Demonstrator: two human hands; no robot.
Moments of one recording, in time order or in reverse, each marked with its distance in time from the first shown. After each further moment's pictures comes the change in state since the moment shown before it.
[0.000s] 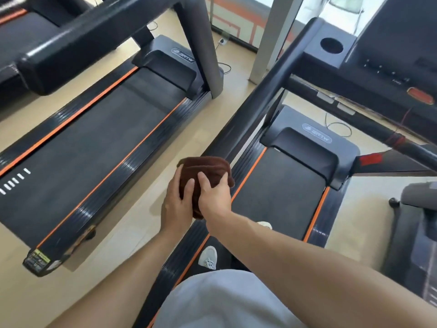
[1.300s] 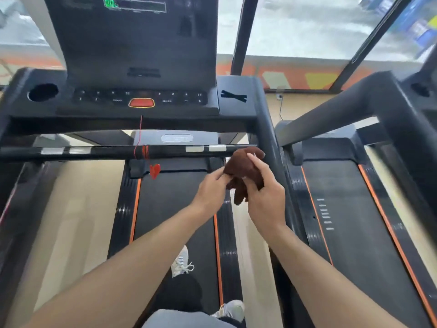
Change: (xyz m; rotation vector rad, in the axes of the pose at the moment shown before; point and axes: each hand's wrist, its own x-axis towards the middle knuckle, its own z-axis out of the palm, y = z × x) left_hand -0.163 0.333 0.530 -0.019 -0.957 0.141; right_hand 0.003 0.039 -0.641 0.059 0.794 -0.625
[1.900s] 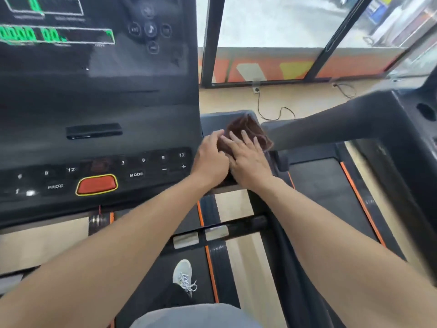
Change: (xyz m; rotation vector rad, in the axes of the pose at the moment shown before) left_hand 0.286 0.107 -0.037 0.330 -0.020 0.118; right_hand 0.330 0.054 0.089 -0.957 -0.430 -0.082
